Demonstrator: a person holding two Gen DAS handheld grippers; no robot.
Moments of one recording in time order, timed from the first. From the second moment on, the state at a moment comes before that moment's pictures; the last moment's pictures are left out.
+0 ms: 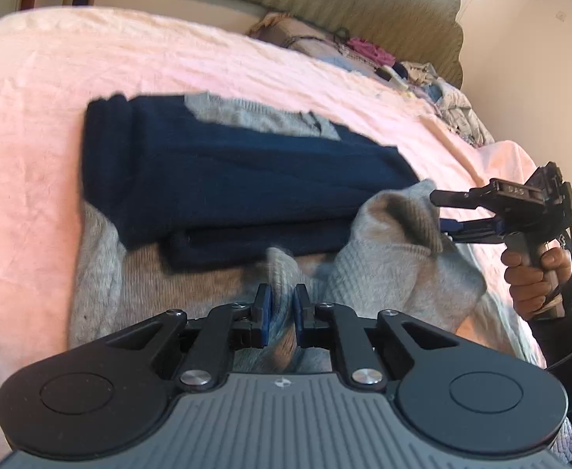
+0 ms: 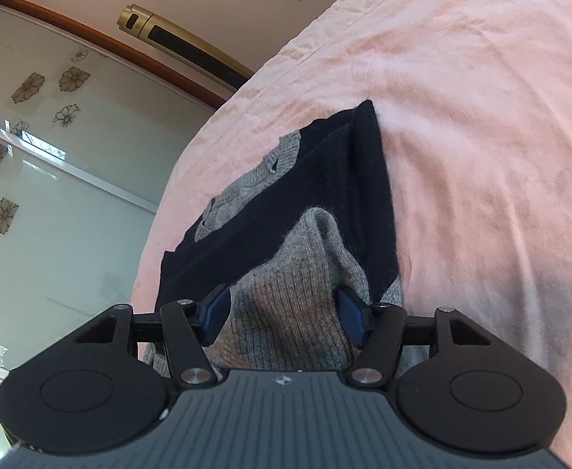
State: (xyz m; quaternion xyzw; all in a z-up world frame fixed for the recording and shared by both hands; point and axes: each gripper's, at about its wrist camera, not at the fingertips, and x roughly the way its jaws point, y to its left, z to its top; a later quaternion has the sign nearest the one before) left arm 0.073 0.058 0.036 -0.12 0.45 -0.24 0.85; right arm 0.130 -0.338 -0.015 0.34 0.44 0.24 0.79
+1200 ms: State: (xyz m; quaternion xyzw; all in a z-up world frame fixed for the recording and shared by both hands) left arm 0.199 0.095 0.086 -0.08 0.26 0.00 0.96; right arm 0.206 -0.378 0.013 0.45 0.36 0.21 0.79
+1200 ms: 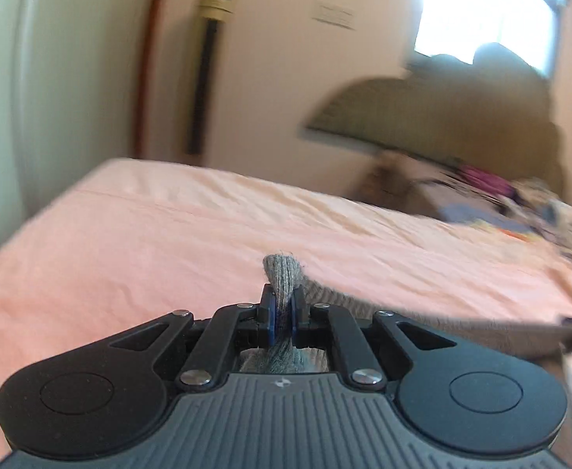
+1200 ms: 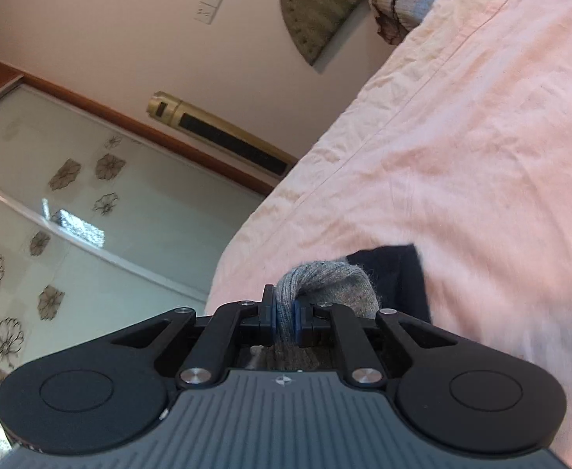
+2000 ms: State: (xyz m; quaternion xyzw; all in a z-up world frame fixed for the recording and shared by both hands) left arm 0.037 0.126 0.022 -0.21 0.32 0.01 0.92; right arm 0.158 -0.340 0.025 0.21 0.39 0.16 0.88
